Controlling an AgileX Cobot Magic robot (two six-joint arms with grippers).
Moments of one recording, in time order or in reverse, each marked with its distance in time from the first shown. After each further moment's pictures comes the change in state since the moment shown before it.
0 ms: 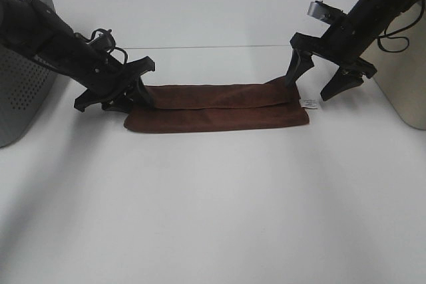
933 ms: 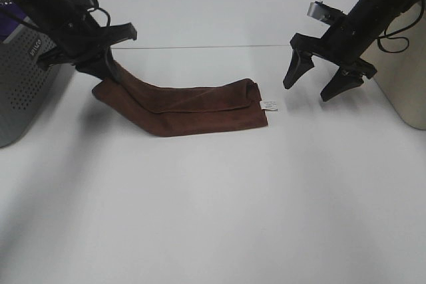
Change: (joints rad) left arm -0.016 -0.152 -0.131 0.365 0.234 -0.304; right arm 0.000 0.000 0.000 -0.002 0.004 0.001
